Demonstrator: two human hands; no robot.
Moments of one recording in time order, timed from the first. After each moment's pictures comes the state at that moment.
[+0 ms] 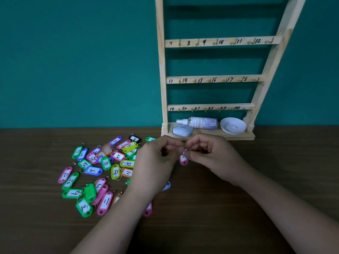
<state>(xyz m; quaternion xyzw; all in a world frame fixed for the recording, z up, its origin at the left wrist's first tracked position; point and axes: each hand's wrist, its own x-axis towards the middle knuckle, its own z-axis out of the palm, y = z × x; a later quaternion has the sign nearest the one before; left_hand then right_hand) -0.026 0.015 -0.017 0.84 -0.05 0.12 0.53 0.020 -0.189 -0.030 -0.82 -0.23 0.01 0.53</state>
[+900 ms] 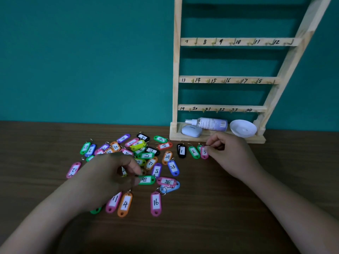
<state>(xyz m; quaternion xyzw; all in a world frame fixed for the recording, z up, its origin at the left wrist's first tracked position) -0.064 0.138 0.009 0.95 -0.05 -0.04 0.29 0.044 -0.198 -0.043 -0.92 -0.10 -0.11 0.35</state>
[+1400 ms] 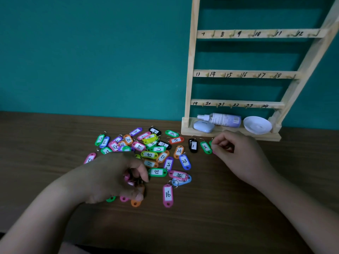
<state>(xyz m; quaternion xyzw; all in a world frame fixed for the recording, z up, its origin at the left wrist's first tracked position) -0.072 0.145 0.024 0.97 -0.03 -0.14 0.21 0.019 -0.184 -0.035 -0.92 -0.18 -0.13 0.34</state>
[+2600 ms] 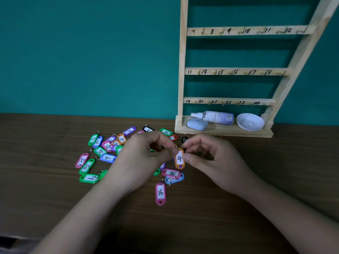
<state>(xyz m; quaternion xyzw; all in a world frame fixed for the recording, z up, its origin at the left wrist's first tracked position) -0.052 0.079 0.004 0.89 -0.07 0.08 0.45 -0.009 -0.153 -0.034 -0.80 -0.29 -0.01 0.52</state>
